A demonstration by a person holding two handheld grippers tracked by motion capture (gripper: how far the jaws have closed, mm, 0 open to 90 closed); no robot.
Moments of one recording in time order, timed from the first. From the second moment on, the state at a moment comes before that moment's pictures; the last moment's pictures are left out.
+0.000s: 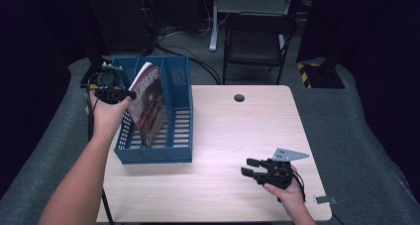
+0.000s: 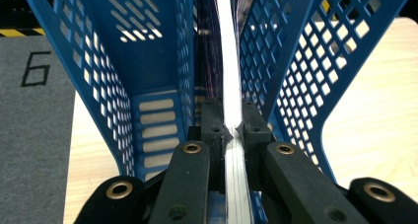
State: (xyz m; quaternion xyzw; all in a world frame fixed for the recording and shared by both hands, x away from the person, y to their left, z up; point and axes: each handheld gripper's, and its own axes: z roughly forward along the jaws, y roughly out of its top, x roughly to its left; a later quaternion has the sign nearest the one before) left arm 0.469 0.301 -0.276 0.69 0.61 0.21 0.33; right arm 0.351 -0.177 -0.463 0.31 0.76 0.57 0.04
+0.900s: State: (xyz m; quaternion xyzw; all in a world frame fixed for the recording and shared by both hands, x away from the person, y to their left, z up) left arm 0.484 0.300 -0.289 0.65 0.63 0.25 0.35; right arm 0.351 -0.177 -0.464 0.31 0.76 0.57 0.04
